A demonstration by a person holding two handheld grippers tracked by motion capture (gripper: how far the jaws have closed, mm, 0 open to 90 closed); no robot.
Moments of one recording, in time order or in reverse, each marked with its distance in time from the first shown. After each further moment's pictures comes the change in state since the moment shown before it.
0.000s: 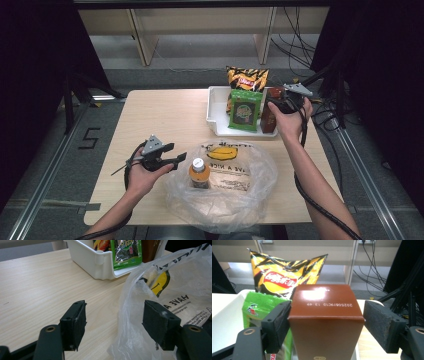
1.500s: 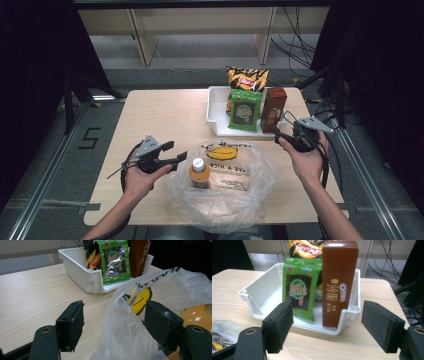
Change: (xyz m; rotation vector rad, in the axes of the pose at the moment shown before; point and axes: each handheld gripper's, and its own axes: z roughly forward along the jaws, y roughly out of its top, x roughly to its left) left arm -0.014 0.011 -0.019 -0.081 -0.039 -0.006; right arm -0.005 -0.055 -0.106 0.037 0.108 -0.030
